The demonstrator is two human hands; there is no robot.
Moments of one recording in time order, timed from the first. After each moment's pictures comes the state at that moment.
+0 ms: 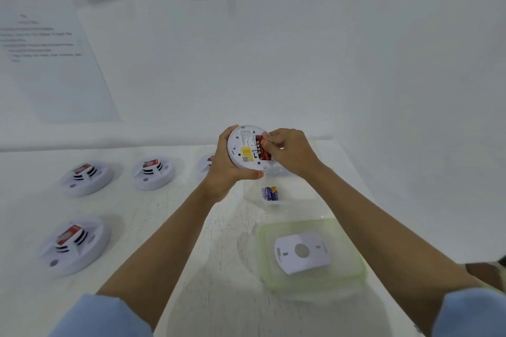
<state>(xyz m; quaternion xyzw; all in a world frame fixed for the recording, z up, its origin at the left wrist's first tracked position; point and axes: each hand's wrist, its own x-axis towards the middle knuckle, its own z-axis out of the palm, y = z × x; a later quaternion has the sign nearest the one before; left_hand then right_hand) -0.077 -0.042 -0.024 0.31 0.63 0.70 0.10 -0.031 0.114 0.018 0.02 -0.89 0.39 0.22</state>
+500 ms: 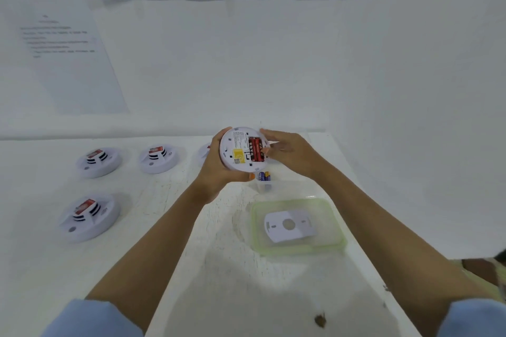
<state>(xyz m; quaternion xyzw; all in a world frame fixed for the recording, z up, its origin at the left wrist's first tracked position) -0.024 -0.065 -0.021 0.30 0.65 0.70 0.11 0.033 0.115 0.024 0.03 -0.87 0.48 0.09</state>
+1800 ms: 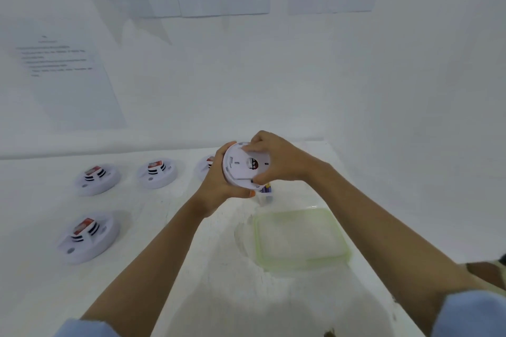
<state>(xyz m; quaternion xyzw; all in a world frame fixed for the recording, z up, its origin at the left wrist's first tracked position) -0.027 -0.069 -0.016 0.31 0.72 0.61 0.11 0.030 0.095 0.054 0.13 -0.96 0.25 0.07</state>
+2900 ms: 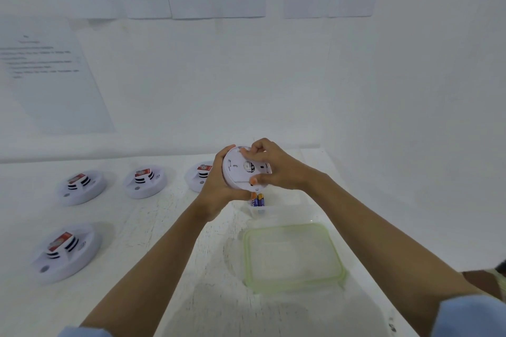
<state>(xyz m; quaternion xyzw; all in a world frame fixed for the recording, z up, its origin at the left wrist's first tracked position) -0.038 -0.038 -0.015 0.28 0.67 0.68 0.12 -0.001 0.129 0.032 0.15 -0.94 0.29 0.04</state>
